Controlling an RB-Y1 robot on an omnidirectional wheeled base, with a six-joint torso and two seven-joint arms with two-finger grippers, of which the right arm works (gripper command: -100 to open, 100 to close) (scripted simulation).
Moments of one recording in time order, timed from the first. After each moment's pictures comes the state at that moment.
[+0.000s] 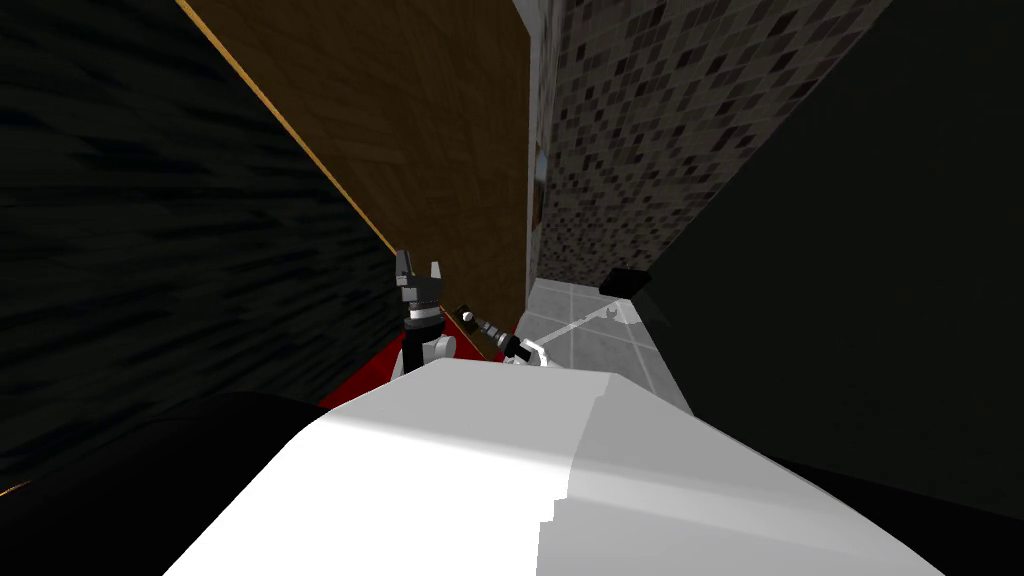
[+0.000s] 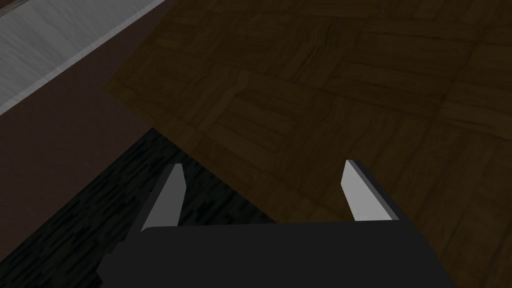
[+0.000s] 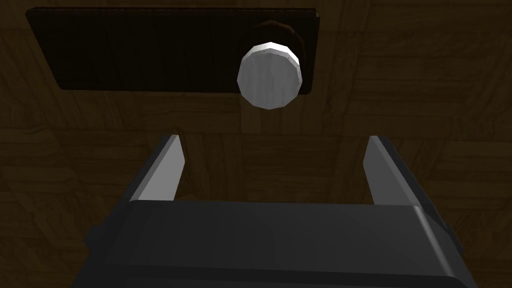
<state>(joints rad) -0.28 -0.05 1.03 -1.12 -0.02 -0.35 -0.22</state>
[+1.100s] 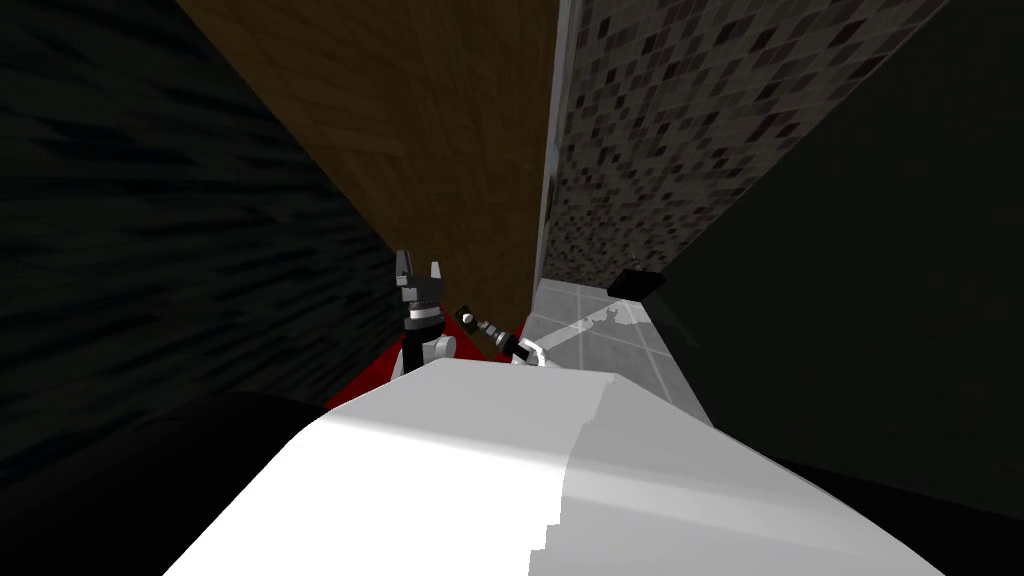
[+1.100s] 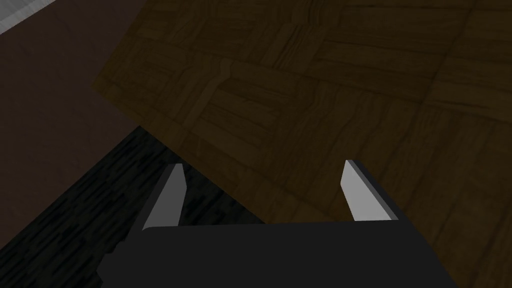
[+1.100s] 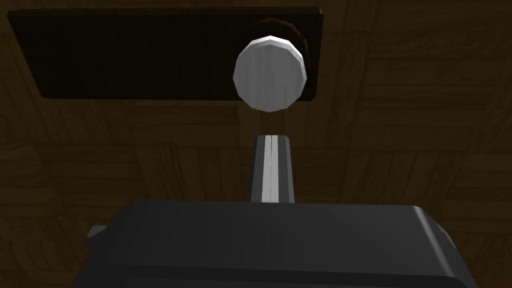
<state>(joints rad) -0.28 -0.03 1.02 -1.10 -0.02 -0.36 -0.21</state>
